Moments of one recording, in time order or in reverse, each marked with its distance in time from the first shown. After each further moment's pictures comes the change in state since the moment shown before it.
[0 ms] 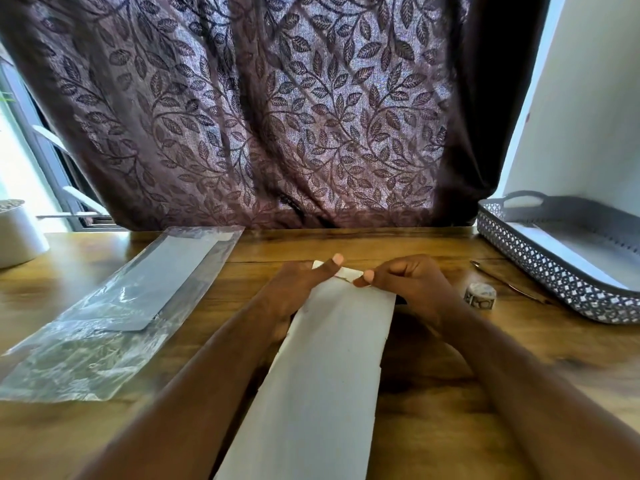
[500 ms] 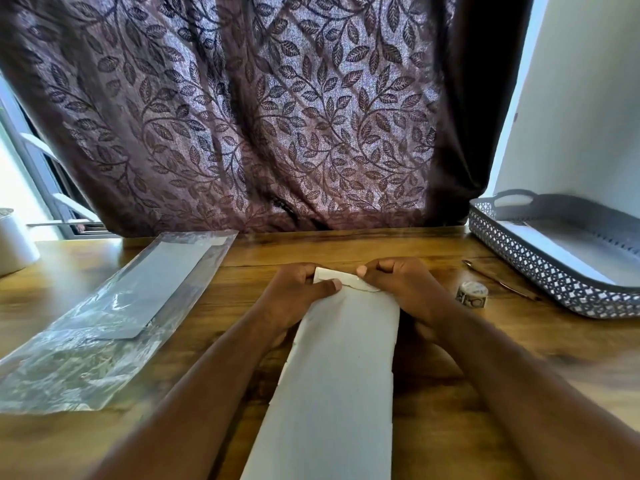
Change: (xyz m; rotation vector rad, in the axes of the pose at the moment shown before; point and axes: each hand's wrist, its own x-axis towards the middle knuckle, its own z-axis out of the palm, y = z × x) left_hand 0.006 -0.007 0.005 0.169 0.010 0.150; right_hand 0.005 0.002 0.005 0.064 0.053 0.163
